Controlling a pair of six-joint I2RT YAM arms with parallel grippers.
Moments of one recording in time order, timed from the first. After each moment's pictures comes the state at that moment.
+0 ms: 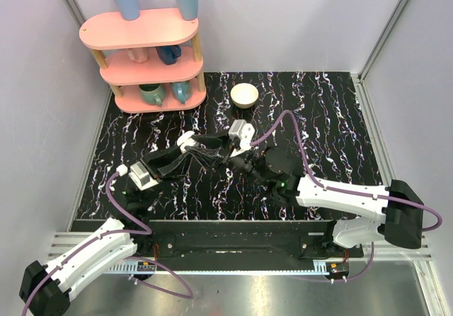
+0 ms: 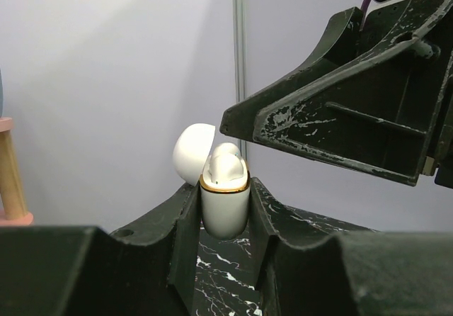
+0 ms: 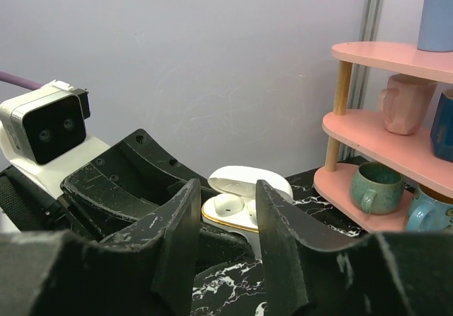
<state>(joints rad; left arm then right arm) -0.69 0.52 0.20 0.98 0.15 -0.06 1.18 1.32 0.93 0.79 0.02 0.05</state>
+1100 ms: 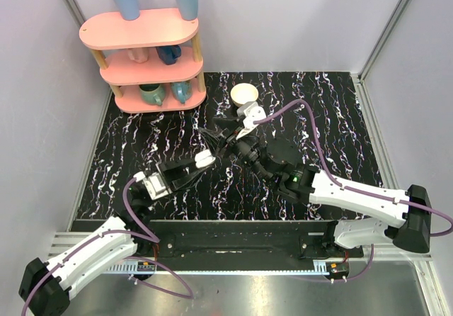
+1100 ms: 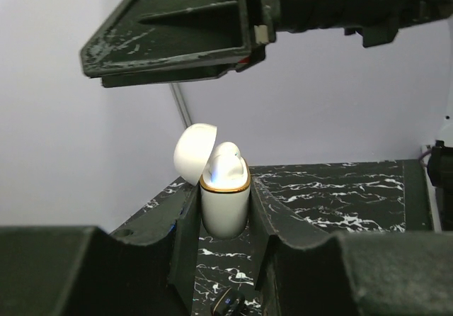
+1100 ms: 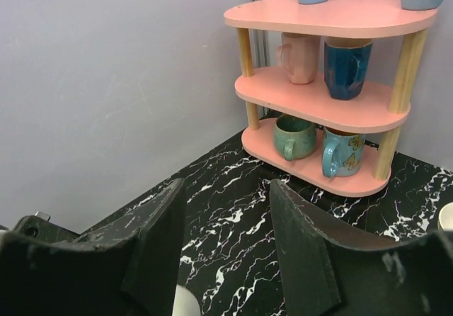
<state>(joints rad) -0.69 0.54 0.20 0.91 0.45 0.05 1.18 1.24 1.06 0.45 0.35 0.08</state>
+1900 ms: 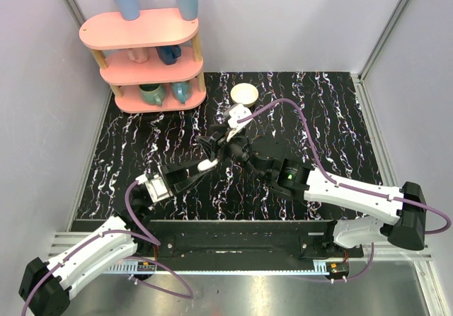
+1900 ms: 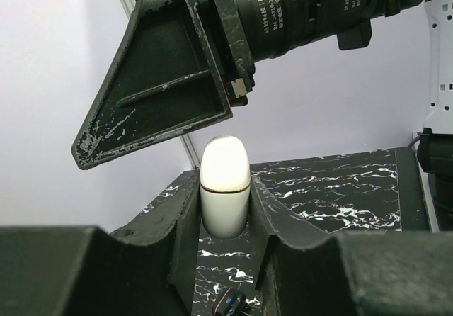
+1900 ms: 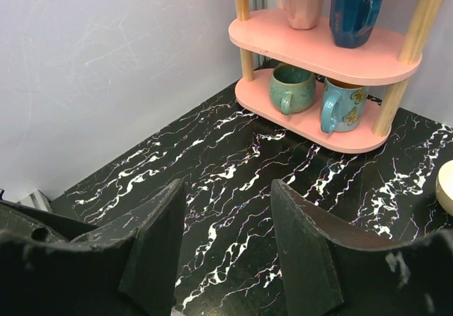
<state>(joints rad) -0.69 0.55 0.20 0.91 0.53 0.08 1.18 1.29 1.11 0.26 0.35 0.11</state>
